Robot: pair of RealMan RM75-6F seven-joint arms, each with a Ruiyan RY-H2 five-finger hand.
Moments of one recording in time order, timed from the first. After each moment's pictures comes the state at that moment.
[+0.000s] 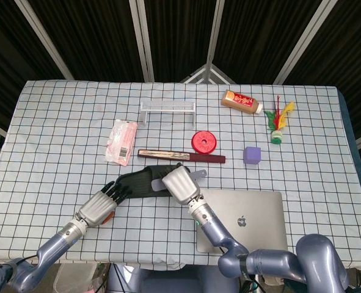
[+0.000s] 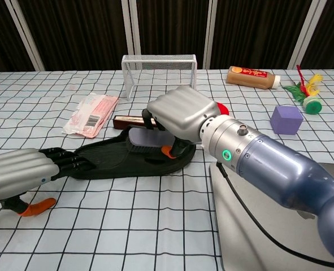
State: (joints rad) left arm -0.55 -1.48 0.08 -1.42 1.47 0.87 0.41; right arm 0.88 -1.91 0.21 -1.33 -1.16 1.07 -0.80
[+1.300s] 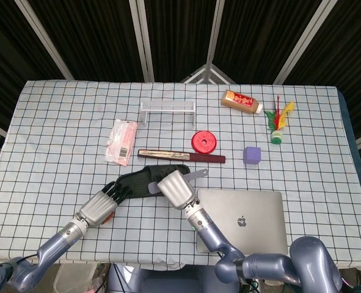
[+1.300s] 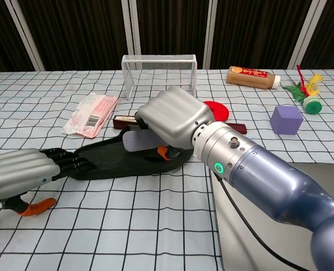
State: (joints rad) left arm -0.57 -1.47 0.10 -1.45 1.47 0.86 0.40; right arm 0.88 -1.96 0.19 -1.31 -1.21 1.13 -0.92
